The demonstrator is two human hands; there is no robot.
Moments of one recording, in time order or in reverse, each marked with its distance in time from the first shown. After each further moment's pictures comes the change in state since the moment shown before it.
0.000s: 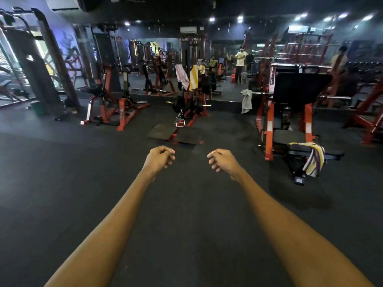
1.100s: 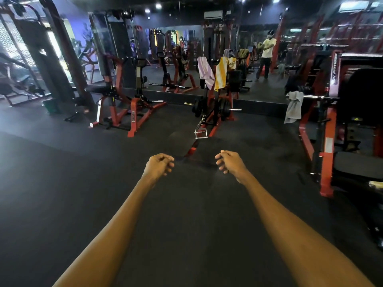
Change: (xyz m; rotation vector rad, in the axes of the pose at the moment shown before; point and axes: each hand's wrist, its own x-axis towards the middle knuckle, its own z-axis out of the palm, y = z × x) left_hand 0.681 -0.117 -0.007 0.024 0.086 -0.132; right_hand 0.706 -0.015 0.126 0.086 -0.062 0.049
